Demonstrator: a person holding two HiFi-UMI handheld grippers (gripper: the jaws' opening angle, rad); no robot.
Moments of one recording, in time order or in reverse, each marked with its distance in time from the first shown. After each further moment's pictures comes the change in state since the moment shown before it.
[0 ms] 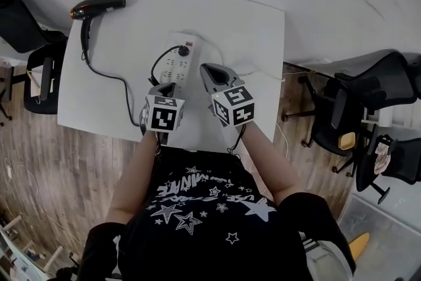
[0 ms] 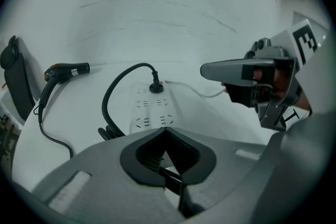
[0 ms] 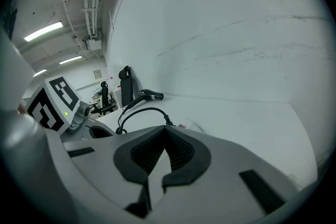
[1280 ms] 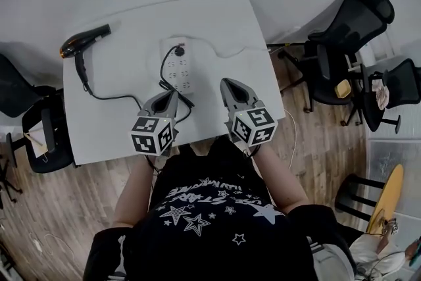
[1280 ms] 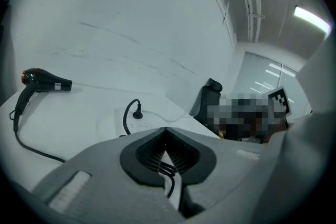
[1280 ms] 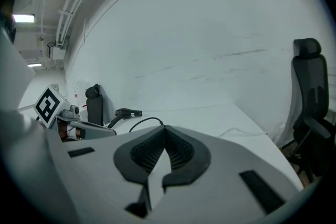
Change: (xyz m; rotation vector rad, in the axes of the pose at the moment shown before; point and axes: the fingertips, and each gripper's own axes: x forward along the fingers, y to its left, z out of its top) left arm -0.108 0.011 0.008 0.042 -0.358 -0.445; right arm -0.106 0.066 -0.011 0.170 -0.223 -0.433
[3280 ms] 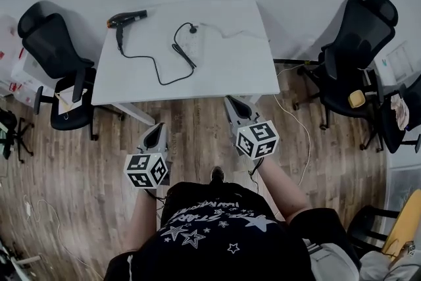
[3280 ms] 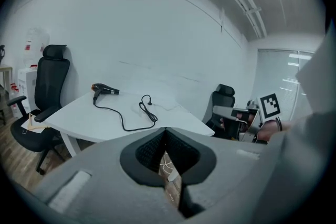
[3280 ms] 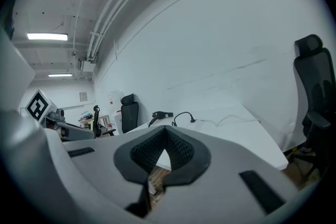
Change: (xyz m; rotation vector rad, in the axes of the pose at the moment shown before) left arm -0.246 -0.178 -0.138 -0.014 -0.173 0.341; right arm -0.242 0.076 -0.064 -0.043 -0.129 0.240
